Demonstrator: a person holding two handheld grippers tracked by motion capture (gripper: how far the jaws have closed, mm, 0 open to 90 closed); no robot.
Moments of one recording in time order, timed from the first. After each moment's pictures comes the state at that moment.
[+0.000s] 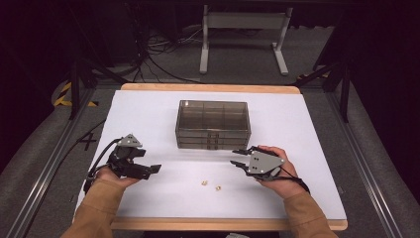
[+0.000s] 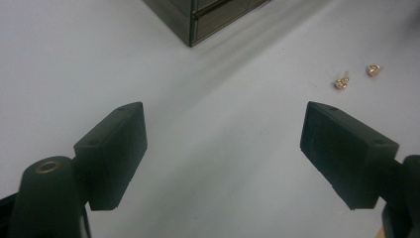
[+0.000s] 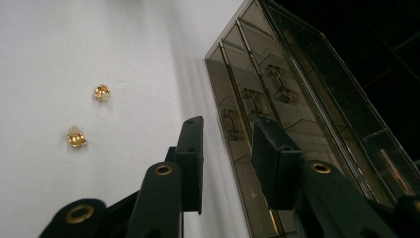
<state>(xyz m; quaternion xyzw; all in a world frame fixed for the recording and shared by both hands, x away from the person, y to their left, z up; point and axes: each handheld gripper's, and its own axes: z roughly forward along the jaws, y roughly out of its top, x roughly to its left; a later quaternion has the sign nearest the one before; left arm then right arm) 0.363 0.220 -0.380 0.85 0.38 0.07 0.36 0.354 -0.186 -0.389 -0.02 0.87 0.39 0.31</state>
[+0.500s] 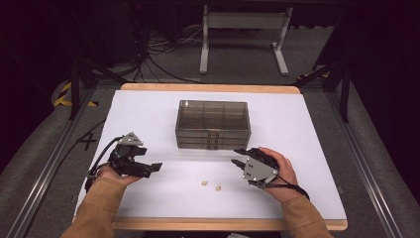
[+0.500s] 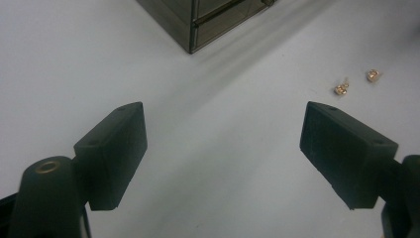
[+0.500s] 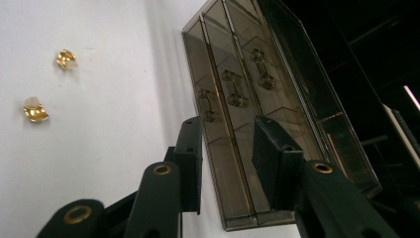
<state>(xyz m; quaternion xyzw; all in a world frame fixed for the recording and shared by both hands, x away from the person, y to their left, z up) 0.367 0.216 -0.379 0.85 0.37 0.07 0.36 0.342 -0.177 -0.394 -0.02 0.86 0.33 0.39</state>
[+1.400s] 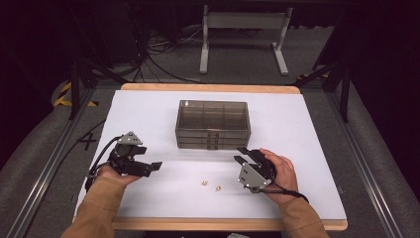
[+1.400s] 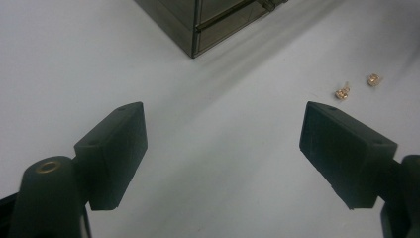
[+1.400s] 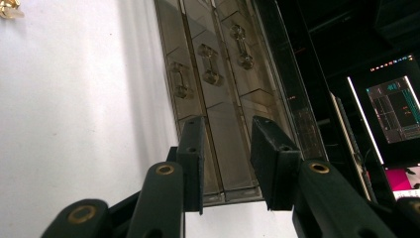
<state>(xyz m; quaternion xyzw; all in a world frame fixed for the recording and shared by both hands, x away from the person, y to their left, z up) 0.367 0.218 -0.378 0.85 0.38 0.08 0.37 0.332 -0.169 -0.403 -0.02 0.84 0.26 0.47</state>
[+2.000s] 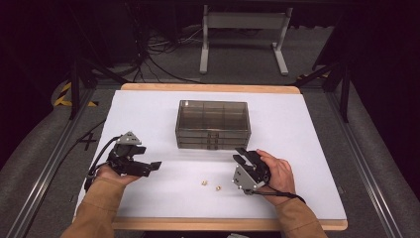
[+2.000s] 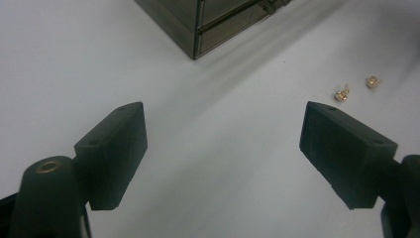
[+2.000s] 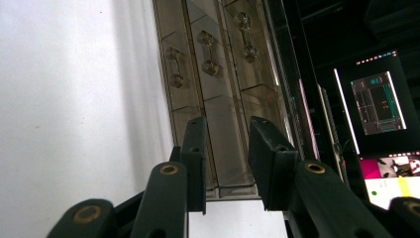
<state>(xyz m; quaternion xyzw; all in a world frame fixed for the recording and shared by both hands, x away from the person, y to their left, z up) 0.366 0.220 -0.377 0.84 0.38 0.08 0.37 0.331 -0.156 -0.410 -0.03 0.84 0.20 0.51</state>
